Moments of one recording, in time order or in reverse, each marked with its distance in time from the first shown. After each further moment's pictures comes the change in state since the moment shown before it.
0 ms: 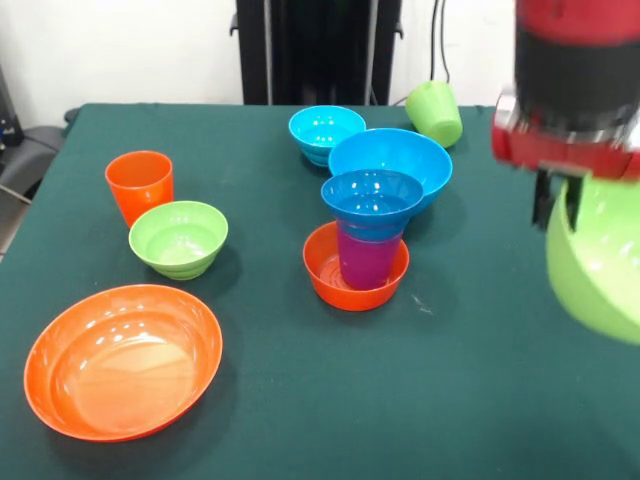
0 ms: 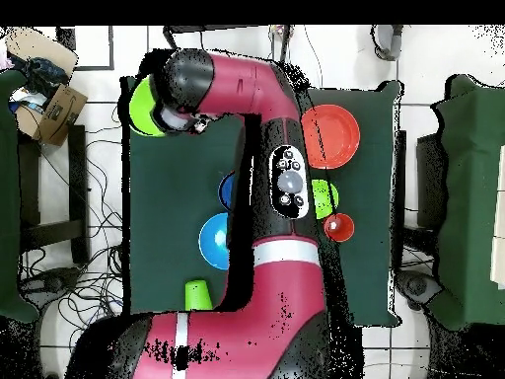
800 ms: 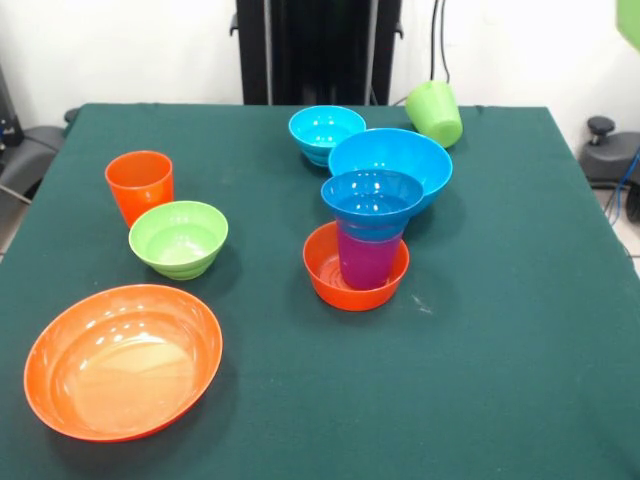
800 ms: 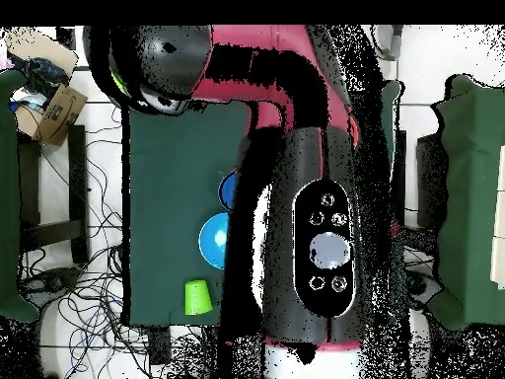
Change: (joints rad) arm -0.035 -0.320 -0.010 0.058 -0.031 0.012 -0.004
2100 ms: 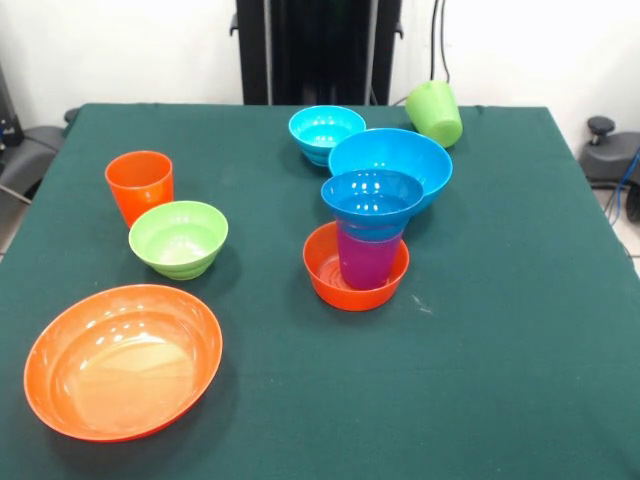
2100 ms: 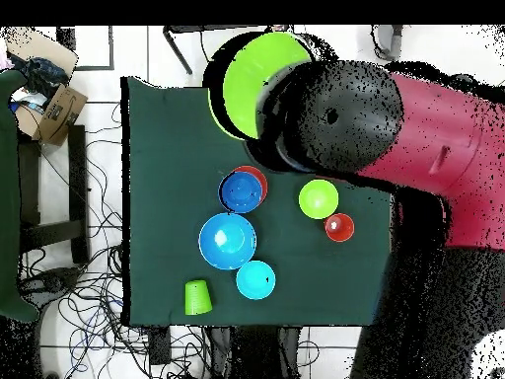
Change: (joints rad) arm -0.231 -0.257 0.000 0.277 -0.092 -0.048 -0.129
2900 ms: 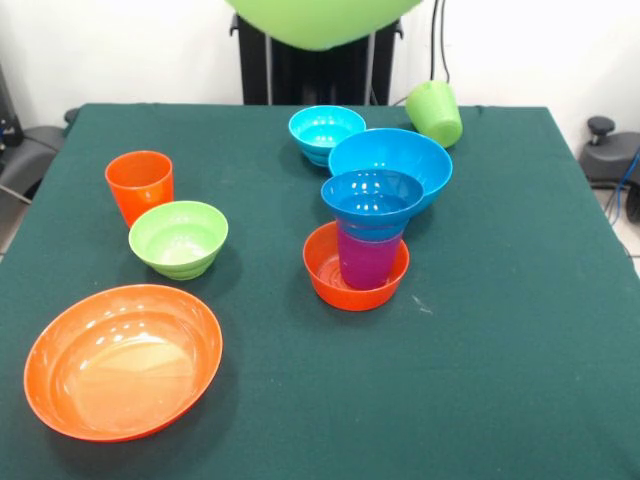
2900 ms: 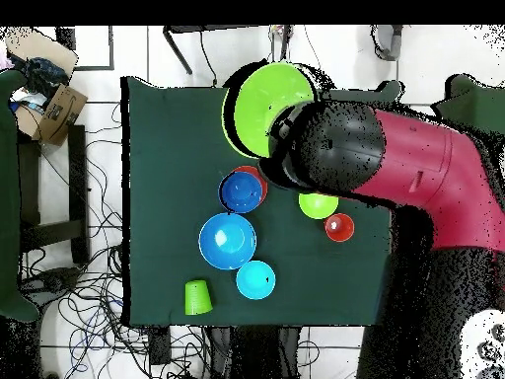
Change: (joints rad) arm -0.062 0.007 0.056 0.147 -0.043 -0.129 -0.001
